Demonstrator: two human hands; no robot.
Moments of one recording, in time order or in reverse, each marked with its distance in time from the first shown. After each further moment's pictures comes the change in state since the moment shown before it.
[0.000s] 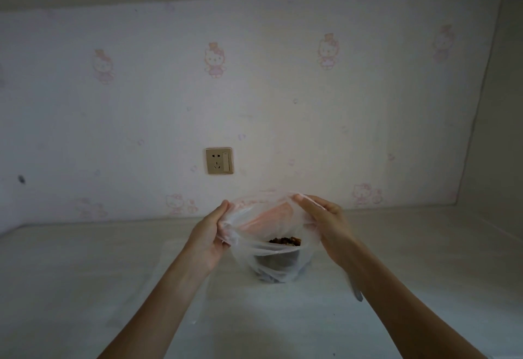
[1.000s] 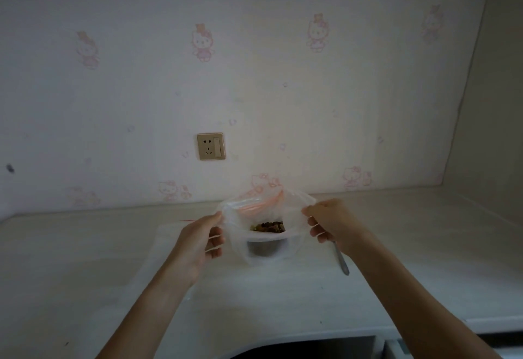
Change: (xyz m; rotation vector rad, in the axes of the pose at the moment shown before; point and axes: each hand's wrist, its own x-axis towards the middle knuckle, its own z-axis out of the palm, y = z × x) left_hand -0.027 -0.030 -0.030 0.283 0.055 0.081; right_hand -0.030 -0.007 -0.019 -0.425 0.212 0.341
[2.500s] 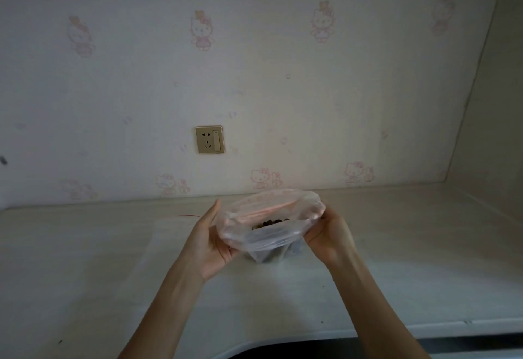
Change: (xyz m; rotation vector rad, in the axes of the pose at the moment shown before) left_hand 0.026 -0.024 0.010 -0.607 -0.433 -0.235; right_hand 0.016 0.040 0.028 1.184 -0.247 0.017
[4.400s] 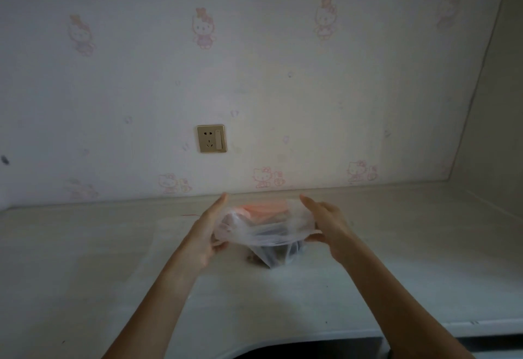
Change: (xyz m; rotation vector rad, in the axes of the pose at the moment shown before) left_hand 0.001 0.017 0.009 0.669 0.436 0.009; right_hand 0.004 -0.009 0.011 -0.982 0.313 -0.035
